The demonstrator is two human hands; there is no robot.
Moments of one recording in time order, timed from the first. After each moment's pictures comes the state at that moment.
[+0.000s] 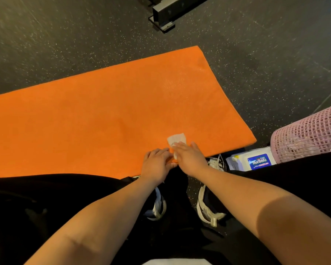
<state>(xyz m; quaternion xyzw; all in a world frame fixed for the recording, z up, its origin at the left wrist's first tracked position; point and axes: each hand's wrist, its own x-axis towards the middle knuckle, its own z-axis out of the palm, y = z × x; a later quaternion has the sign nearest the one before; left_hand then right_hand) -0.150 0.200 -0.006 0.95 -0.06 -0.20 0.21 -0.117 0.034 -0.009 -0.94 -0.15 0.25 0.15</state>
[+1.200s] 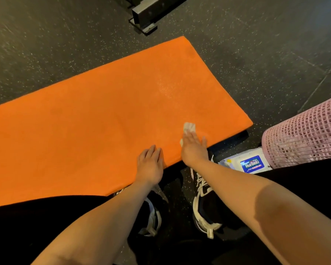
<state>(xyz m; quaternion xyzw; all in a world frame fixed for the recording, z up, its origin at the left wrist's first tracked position) -0.114 0.187 -0.025 0.95 0.00 -0.22 0.21 -0.066 0.003 -0.024 -0.96 0.00 0.25 0.10</state>
